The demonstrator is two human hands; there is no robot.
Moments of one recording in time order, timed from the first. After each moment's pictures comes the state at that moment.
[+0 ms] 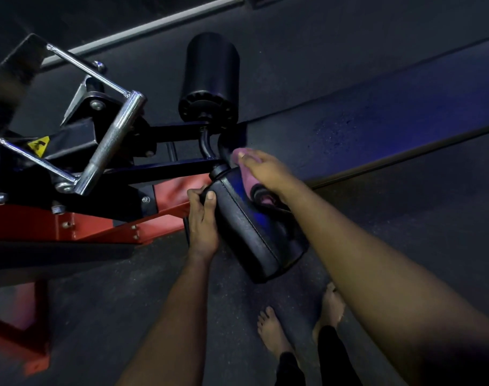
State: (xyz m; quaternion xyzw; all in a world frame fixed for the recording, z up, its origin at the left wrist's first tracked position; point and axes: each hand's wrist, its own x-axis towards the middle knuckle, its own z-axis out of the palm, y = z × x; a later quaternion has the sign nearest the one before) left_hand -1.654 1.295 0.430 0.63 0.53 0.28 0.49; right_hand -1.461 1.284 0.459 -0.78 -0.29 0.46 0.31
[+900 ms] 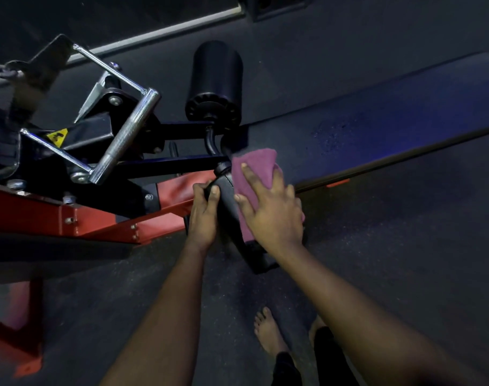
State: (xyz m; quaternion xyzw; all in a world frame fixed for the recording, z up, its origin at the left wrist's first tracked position) left_hand -1.666 1.299 0.444 0.66 0.51 0.22 0.51; right_hand -1.539 1.198 0.498 -0.87 -0.45 0.13 0.16
